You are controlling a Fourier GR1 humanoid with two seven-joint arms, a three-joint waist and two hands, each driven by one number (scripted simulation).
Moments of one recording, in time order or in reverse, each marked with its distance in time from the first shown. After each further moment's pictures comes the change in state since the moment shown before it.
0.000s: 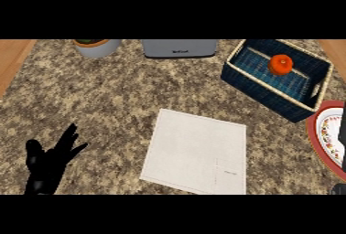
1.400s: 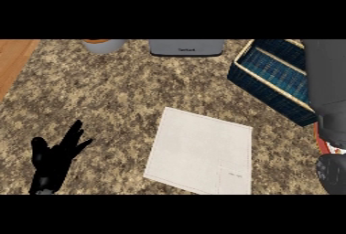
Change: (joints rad) left arm -0.029 0.005 -0.040 0.005 0.015 0.014 -0.020; right arm -0.316 0.069 -0.071 0.458 -0.051 -0.177 -0.093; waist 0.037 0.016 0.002
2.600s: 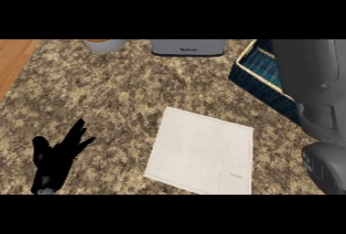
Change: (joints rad) left arm -0.009 0.011 -0.022 -0.002 0.019 0.001 -0.007; right arm -0.241 0.077 0.258 -0.060 0.183 0.274 0.227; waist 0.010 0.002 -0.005
